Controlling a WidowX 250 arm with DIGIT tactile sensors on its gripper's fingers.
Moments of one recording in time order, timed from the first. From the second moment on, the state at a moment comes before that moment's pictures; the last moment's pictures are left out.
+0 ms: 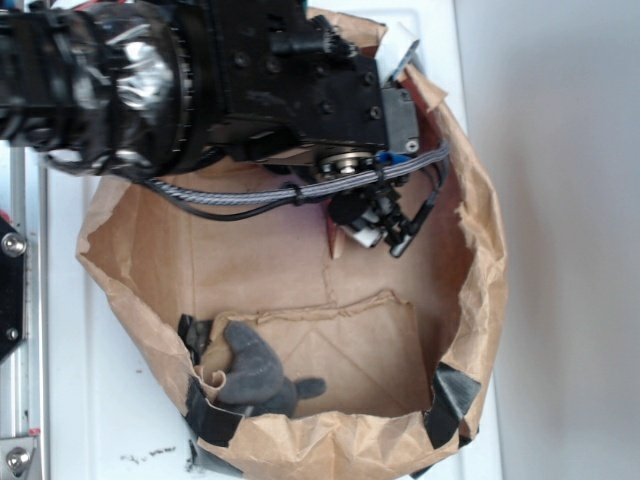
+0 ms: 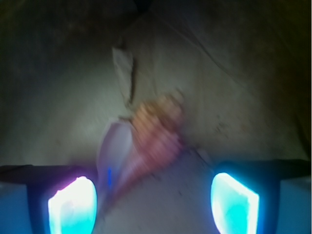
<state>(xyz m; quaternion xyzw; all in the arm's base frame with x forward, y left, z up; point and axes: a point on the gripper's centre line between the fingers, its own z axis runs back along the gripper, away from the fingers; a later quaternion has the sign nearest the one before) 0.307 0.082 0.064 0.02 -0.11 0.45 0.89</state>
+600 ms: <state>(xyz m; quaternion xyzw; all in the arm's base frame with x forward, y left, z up) 0.335 0.075 0.042 0.00 -0.11 0.45 0.88</state>
